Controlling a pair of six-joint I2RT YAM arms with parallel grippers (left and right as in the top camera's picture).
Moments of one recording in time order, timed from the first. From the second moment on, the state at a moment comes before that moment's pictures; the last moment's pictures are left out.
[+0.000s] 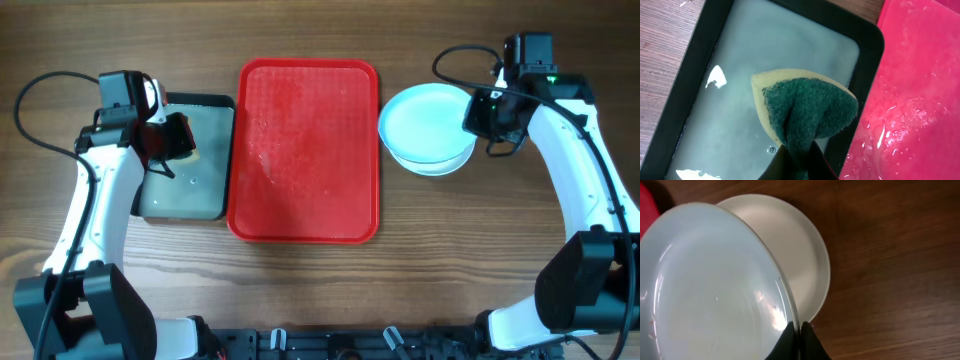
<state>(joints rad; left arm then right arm) 0.15 1.57 1.13 -0.69 0.10 -0.20 -0.02 1.70 1.39 -0.96 -0.01 0.31</state>
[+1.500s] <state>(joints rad) 0.09 1.59 1.13 -0.65 0.11 -0.15 -0.02 1.77 1.10 -0.57 0.07 0.37</state>
